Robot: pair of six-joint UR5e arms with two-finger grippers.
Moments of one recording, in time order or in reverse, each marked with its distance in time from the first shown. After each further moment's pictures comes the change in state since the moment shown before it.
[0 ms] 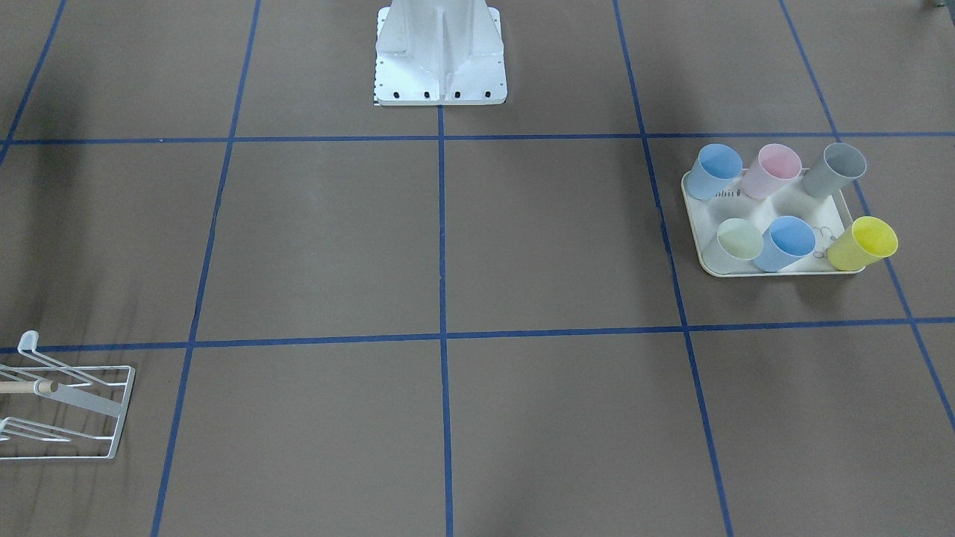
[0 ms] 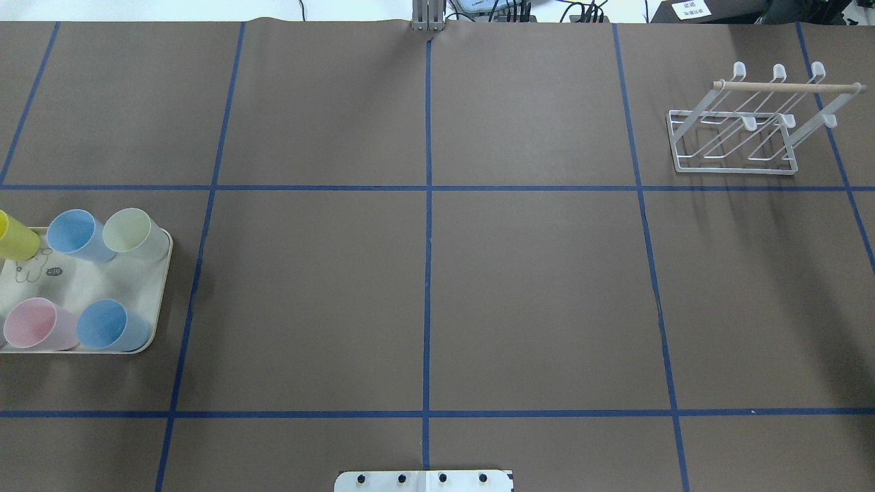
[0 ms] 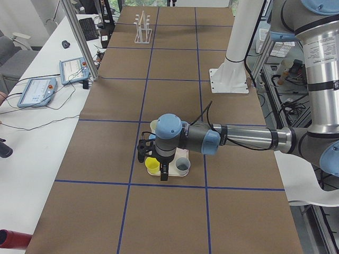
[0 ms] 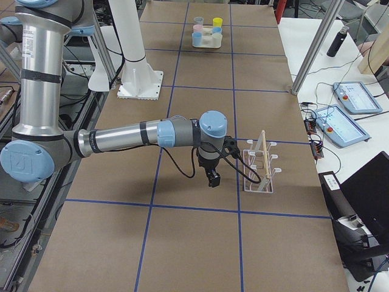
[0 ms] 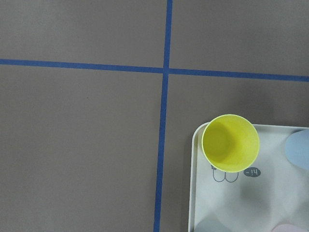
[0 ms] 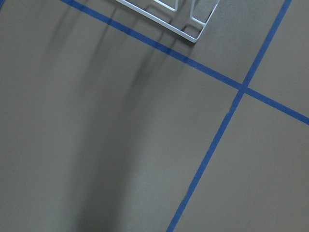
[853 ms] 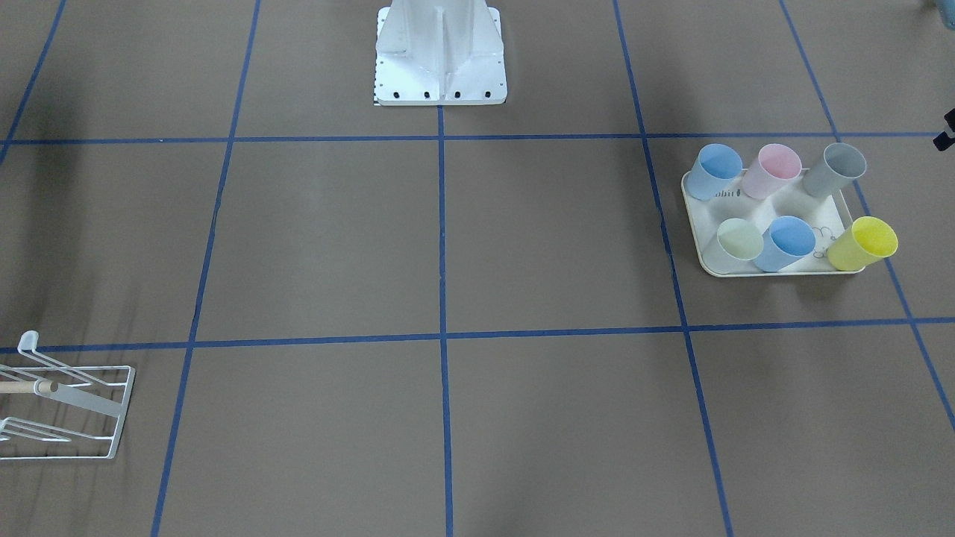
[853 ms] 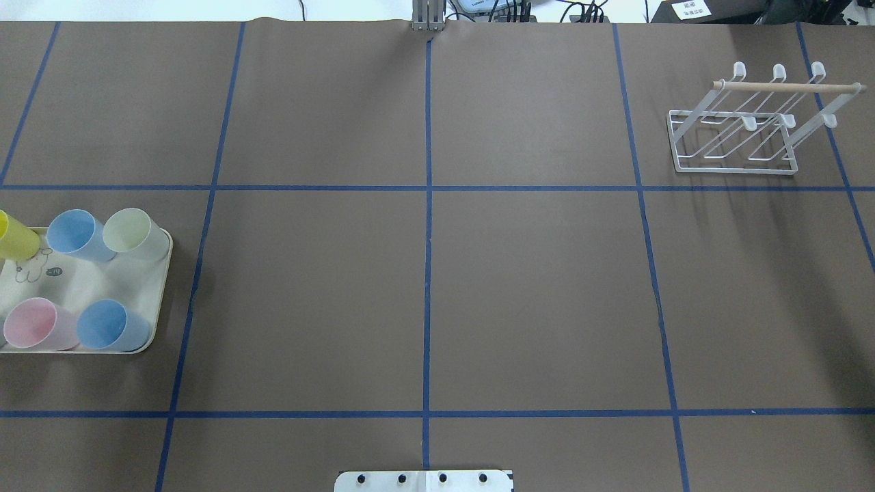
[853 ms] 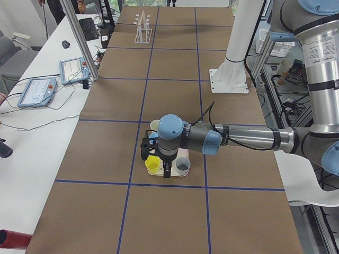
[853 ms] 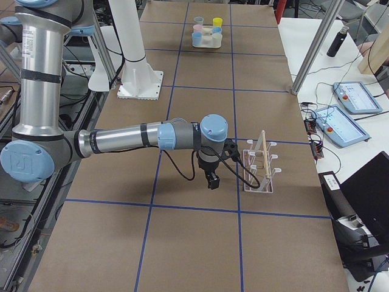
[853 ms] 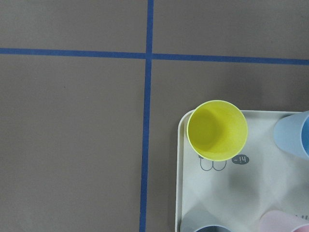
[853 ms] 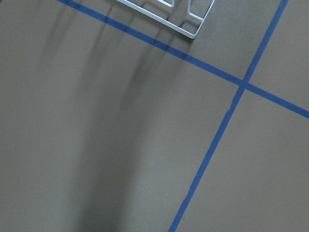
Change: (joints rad) left arm 0.032 0.035 -0.015 -0.017 -0.073 0.008; right arm 0.002 0.009 -0.021 0.005 0.009 0.011
